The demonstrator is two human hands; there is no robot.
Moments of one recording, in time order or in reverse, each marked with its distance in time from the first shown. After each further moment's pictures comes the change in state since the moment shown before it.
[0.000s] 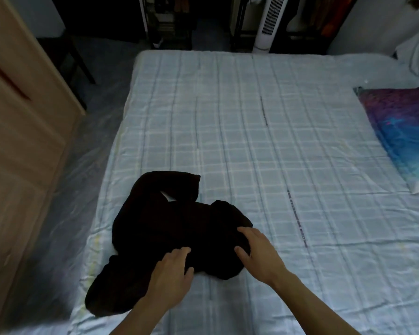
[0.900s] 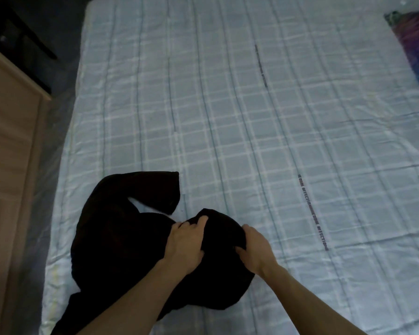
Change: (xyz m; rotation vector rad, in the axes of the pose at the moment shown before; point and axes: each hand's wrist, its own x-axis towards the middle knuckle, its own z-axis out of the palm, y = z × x) left_hand 0.205 0.030 0.060 0.469 -0.205 0.172; right_hand 0.136 0.113 0.074 0.106 -0.120 0.210
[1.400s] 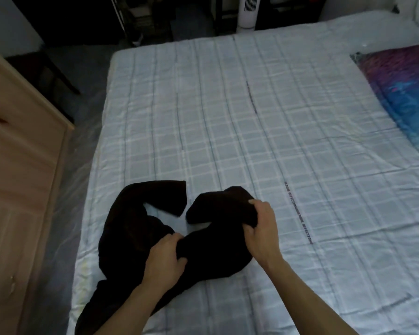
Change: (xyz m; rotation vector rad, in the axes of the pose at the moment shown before) left_hand -0.128 -0.007 -0.039 -0.490 0.253 -0.196; right_hand -0.101 -0.074 -0.076 0.387 0.589 -0.216
